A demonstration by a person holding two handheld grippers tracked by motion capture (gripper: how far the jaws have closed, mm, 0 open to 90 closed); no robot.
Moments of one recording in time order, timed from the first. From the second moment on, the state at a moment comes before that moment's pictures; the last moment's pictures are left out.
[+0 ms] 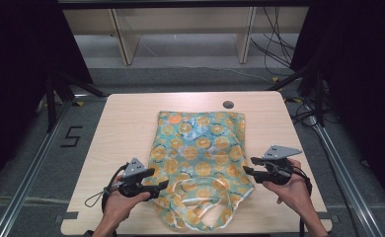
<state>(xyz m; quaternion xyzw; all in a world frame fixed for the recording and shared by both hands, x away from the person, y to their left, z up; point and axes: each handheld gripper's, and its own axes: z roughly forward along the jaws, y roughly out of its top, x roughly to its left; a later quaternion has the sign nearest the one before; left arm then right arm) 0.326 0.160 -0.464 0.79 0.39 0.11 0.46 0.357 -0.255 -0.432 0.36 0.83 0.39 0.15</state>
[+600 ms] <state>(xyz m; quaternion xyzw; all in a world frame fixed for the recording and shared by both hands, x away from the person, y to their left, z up) 0.312 0.144 -0.475 0.81 0.36 0.11 0.45 0.348 -0.235 -0.429 0.33 0.84 0.41 0.13</state>
